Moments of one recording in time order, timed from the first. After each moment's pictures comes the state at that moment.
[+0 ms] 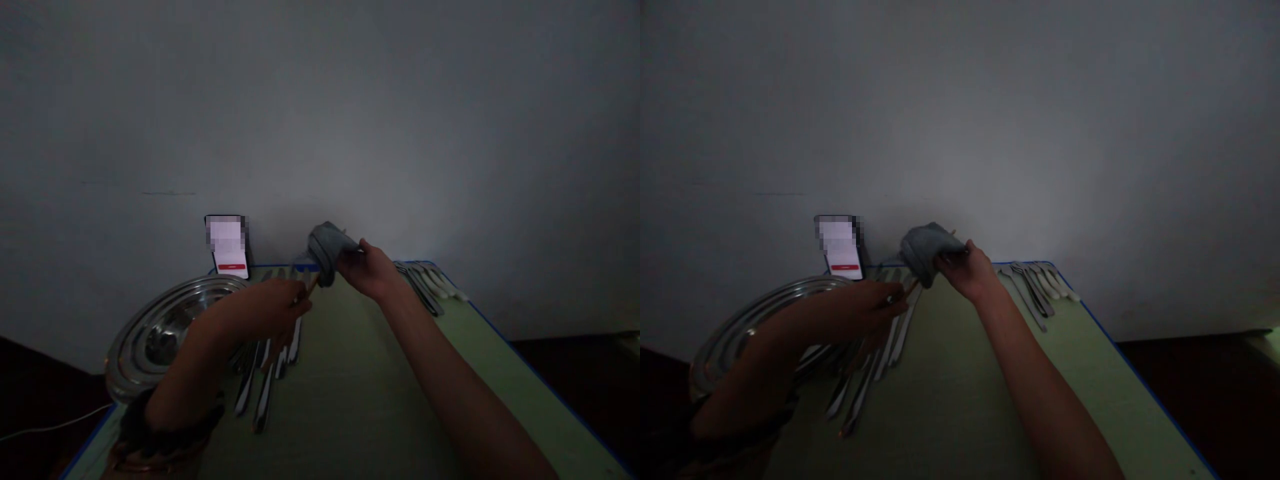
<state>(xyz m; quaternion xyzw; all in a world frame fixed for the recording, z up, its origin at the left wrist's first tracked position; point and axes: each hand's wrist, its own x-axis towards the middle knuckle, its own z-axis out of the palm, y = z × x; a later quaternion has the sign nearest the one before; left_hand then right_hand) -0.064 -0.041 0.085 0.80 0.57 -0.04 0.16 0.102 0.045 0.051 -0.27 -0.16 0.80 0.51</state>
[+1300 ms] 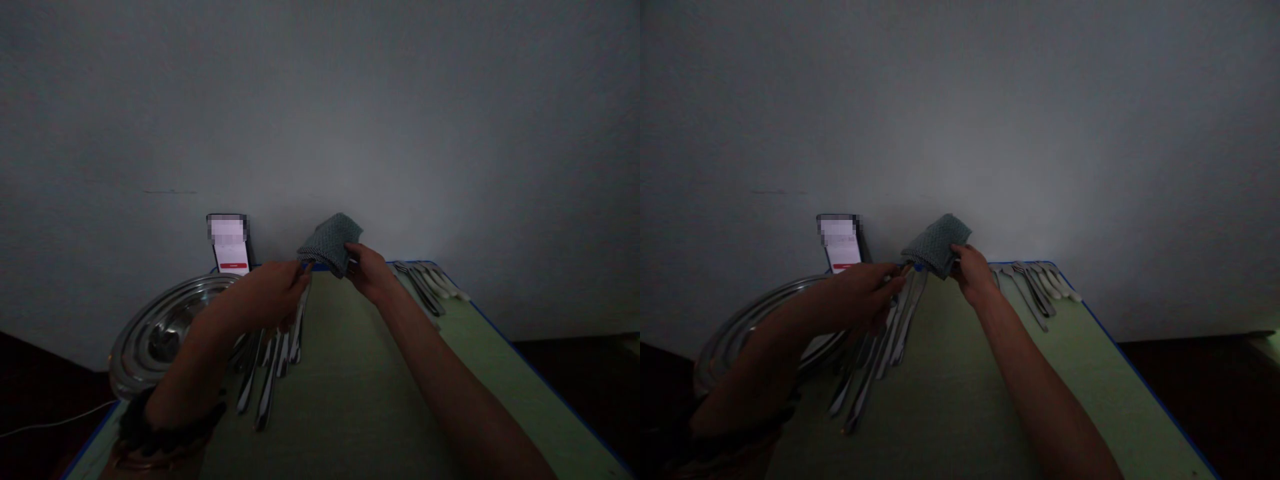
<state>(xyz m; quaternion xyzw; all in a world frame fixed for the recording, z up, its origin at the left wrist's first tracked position) -0.064 -0.039 0.091 0.78 0.60 0.08 0.17 0.097 0.052 0.029 -0.37 -0.34 0.67 0.55</state>
